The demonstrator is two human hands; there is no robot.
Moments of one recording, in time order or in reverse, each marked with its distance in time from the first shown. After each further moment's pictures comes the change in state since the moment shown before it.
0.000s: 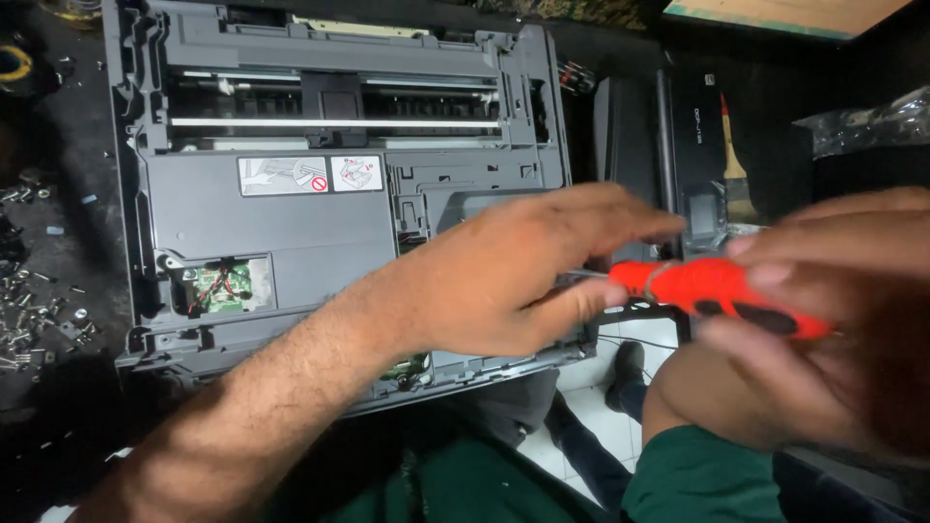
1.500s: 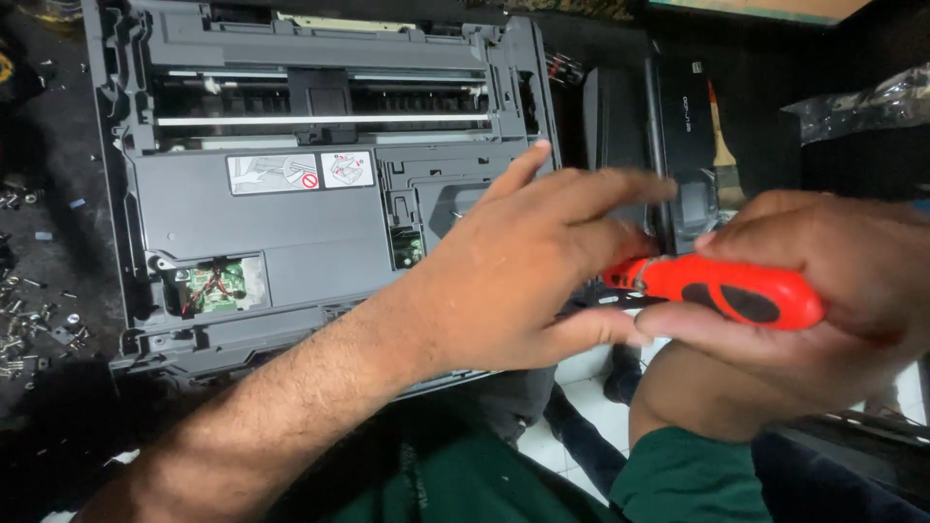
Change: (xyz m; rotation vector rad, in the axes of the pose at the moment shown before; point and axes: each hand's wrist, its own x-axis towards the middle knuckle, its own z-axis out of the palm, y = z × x) left_hand 0.002 0.013 0.015 0.396 0.097 -0.105; right_hand 0.019 0.003 0.019 -0.202 -0.267 0.521
